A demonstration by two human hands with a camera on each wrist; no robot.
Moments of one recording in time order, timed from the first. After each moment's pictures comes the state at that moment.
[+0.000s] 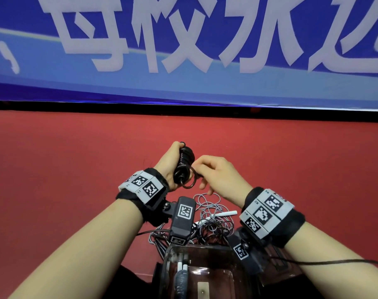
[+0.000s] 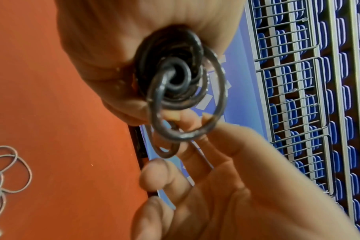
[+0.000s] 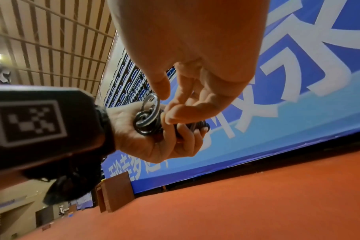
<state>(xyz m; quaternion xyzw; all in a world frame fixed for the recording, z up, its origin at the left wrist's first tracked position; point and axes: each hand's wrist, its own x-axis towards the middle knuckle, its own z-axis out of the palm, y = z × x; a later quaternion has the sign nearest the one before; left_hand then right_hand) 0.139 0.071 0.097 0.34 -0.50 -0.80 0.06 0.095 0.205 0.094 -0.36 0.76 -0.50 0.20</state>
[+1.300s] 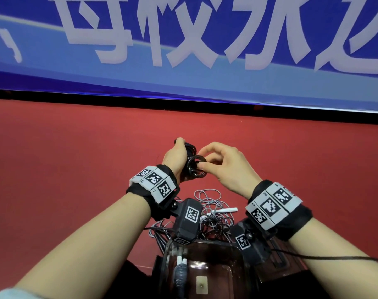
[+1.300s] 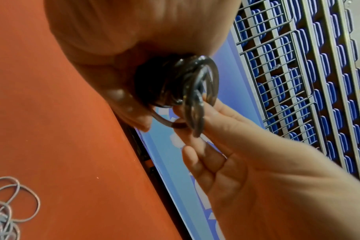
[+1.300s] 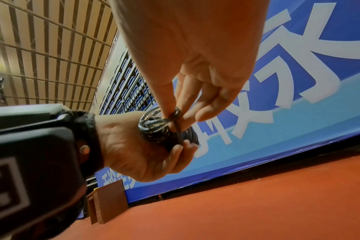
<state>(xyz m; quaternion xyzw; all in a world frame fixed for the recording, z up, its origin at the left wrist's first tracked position) 0.134 0.074 0.088 0.39 -0.52 -0.74 0.14 0.087 0.211 0.099 -0.41 0.77 -0.46 0.12</state>
